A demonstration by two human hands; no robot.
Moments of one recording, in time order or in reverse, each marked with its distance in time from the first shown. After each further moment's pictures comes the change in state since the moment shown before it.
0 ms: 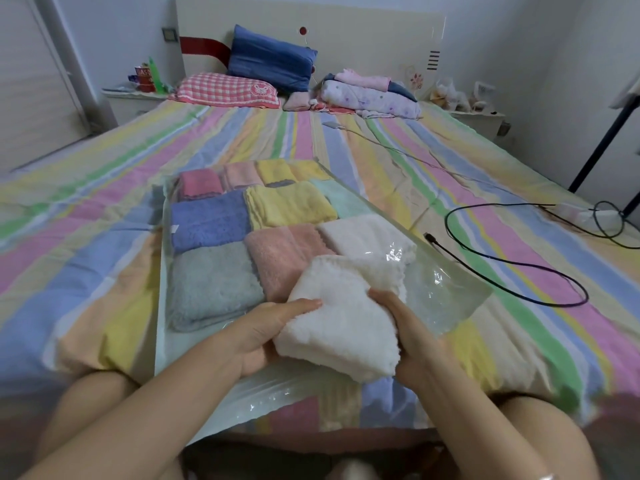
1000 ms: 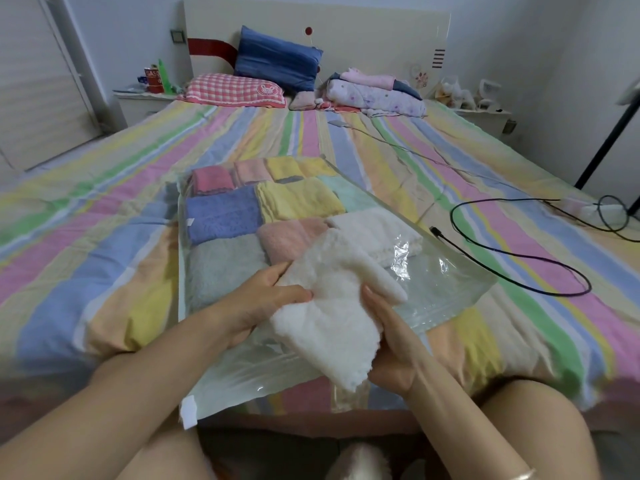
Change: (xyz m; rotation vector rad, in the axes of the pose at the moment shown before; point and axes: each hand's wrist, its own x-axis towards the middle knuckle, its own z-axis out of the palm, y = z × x) left_hand -0.015 0.012 -0.028 0.315 -0.049 0.299; right_hand -0.006 0.033 0.082 -0.293 0.979 -0.218
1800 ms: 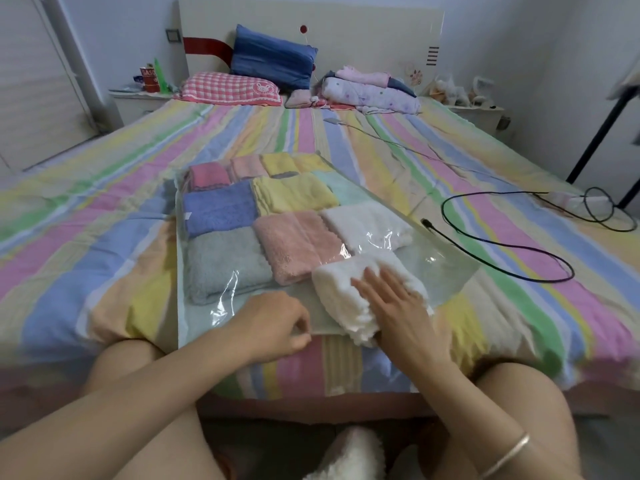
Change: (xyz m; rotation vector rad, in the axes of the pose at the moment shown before) left_hand -0.006 -0.036 0.019 1.437 0.007 0.401; right_hand 0.084 0.035 -0.056 -1.014 -0.383 -1.444
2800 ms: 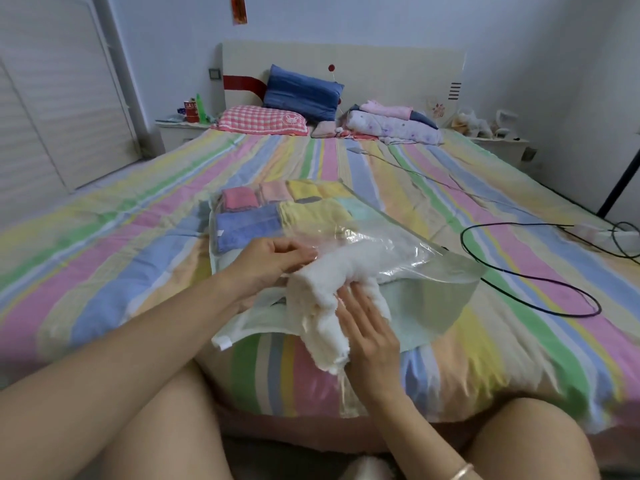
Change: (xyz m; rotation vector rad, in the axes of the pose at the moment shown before) left_hand 0.004 -0.015 -0.084 -1.302 0.320 -0.409; right_hand 0.008 -0.071 0.022 0.267 0.653 -0.146
